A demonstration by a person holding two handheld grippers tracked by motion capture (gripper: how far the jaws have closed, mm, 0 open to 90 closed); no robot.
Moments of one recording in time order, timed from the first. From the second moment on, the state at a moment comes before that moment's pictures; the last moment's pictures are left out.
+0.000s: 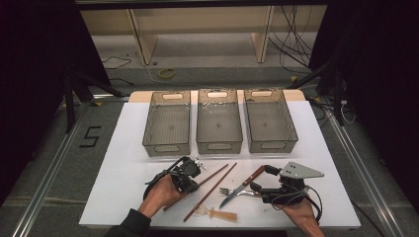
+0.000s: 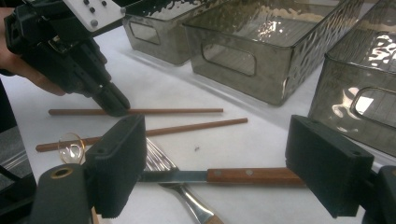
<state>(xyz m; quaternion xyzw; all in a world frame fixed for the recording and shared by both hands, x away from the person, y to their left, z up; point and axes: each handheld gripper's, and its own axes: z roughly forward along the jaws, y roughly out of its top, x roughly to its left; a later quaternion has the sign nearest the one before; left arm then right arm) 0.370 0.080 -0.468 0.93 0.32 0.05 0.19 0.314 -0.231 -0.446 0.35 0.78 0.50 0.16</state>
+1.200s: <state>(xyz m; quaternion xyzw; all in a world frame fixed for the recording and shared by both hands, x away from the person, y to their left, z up) 0.388 0.131 -0.396 0.89 0.33 0.08 0.30 0.314 -0.232 -0.446 0.35 0.77 0.50 0.16</state>
